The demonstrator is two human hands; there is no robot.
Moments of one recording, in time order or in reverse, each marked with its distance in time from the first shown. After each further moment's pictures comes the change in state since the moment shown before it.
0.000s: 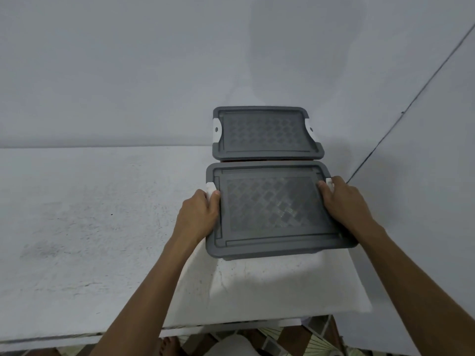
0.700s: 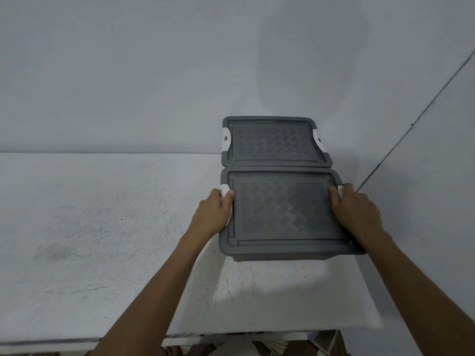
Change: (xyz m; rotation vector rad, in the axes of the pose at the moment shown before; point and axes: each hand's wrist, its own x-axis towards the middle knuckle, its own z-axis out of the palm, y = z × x) left_hand 0.019 0.011 0.004 -0.070 -0.135 -0.033; right_hand 0.011 0.004 0.005 -0.170 0.130 -0.016
